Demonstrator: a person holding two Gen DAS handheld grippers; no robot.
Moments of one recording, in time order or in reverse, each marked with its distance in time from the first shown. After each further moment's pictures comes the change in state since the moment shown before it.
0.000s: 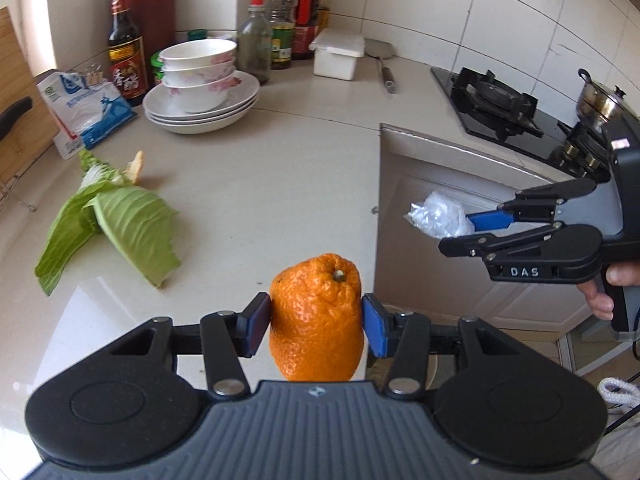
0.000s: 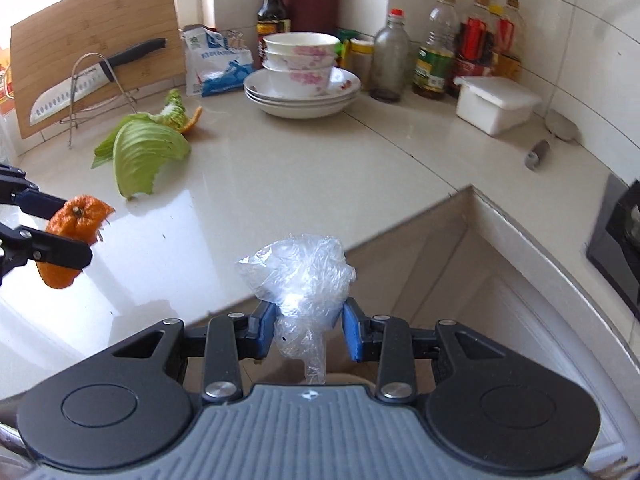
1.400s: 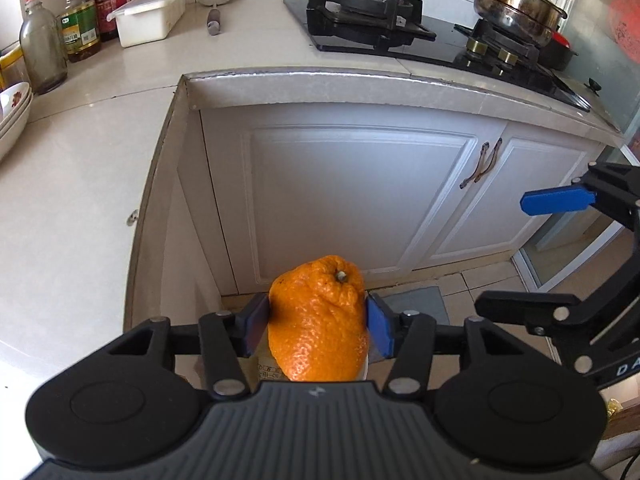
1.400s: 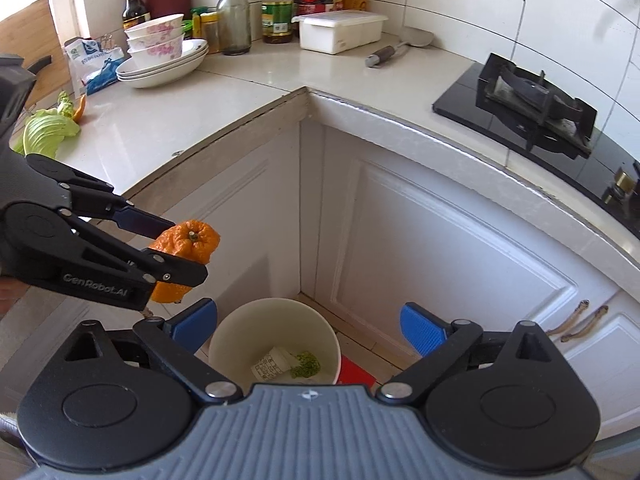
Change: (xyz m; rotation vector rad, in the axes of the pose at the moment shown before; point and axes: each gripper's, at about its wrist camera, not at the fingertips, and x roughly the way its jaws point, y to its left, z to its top) left arm 0.126 -0.134 0.009 0.278 0.124 -0.208; right arm -0.061 -0.053 -0.103 0.264 0.028 -0.214
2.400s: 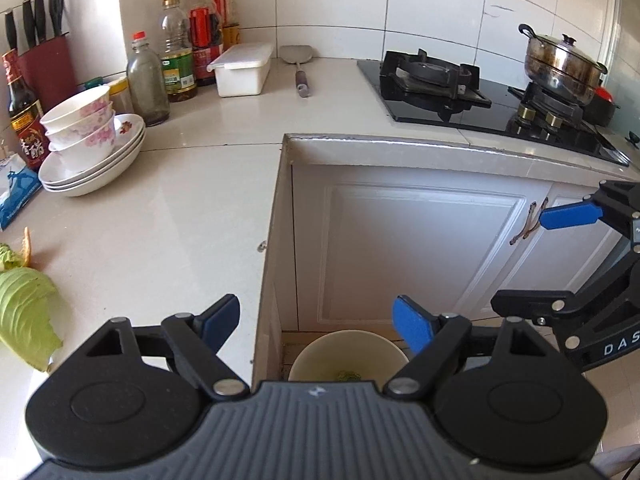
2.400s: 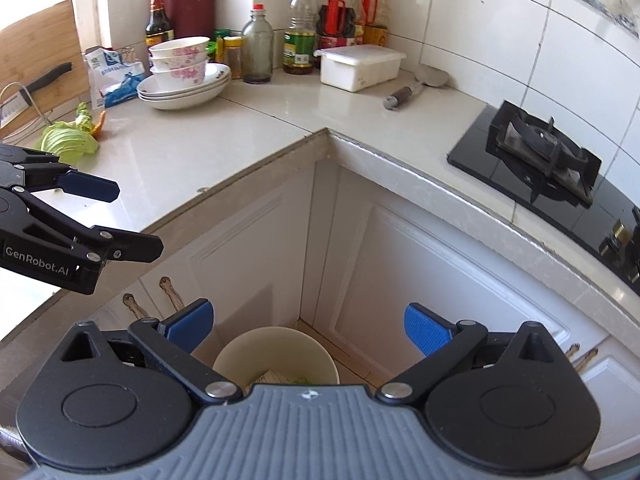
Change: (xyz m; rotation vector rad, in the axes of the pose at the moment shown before) left arm -0.080 0.026 -0.014 -0.095 -0.168 0.190; right arm -0.017 0.032 0.033 -0.105 -0.086 0.014
